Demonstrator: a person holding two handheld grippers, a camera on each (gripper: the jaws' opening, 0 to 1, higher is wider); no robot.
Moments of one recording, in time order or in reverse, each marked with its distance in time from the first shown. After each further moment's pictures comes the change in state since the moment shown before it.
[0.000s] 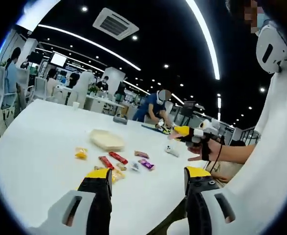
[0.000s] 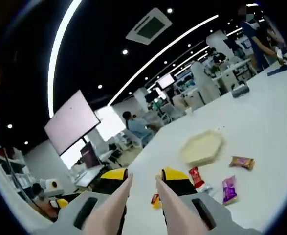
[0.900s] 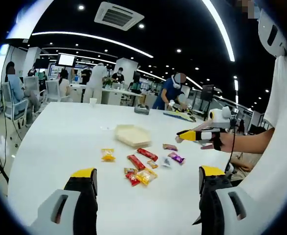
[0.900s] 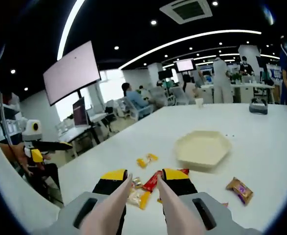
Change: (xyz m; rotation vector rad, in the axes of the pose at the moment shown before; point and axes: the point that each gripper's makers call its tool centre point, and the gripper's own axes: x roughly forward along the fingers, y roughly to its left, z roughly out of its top) left arm 0.047 0.061 0.011 0.053 0.113 0.238; right arm 0.086 -0.044 -0.042 -0.304 0.224 0.079
